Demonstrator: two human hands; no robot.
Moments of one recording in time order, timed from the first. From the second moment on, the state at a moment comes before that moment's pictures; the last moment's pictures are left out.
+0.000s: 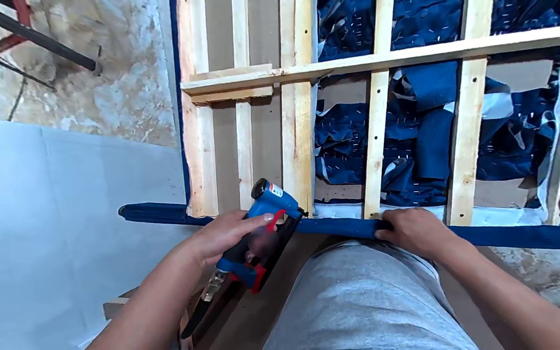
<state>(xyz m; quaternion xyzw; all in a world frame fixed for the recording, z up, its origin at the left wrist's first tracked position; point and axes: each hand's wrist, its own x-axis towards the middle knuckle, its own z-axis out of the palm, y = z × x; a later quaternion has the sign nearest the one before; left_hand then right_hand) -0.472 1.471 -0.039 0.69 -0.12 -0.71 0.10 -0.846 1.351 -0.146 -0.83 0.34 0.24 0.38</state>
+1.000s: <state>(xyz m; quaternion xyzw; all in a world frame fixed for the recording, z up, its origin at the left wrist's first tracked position) -0.619 1.355 -0.113 0.55 -0.14 -0.82 -0.06 -0.868 1.349 -0.188 -0.82 0.38 0.22 0.38</state>
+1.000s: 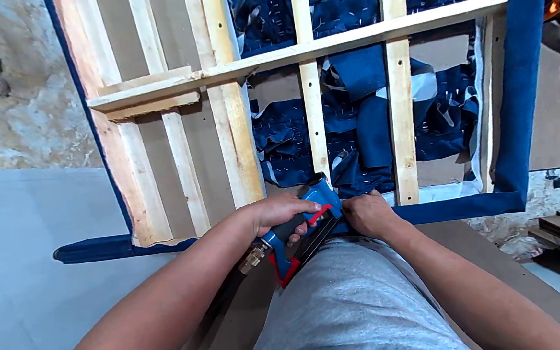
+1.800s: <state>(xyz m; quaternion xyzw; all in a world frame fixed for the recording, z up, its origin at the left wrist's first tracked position) -0.705 1.343 -0.101 0.58 -0.09 -0.81 -0.04 -1.059 1.285 -0.186 -0.79 0.42 0.26 0.36</state>
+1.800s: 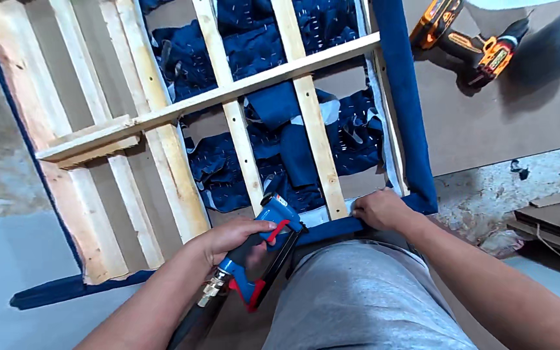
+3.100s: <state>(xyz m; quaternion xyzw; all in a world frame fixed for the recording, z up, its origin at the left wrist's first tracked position) -0.884 1.303 -0.099 0.57 -0.10 -0.81 0.00 -1.194 1.246 -0.180 -0.94 0.27 0.10 0.21</state>
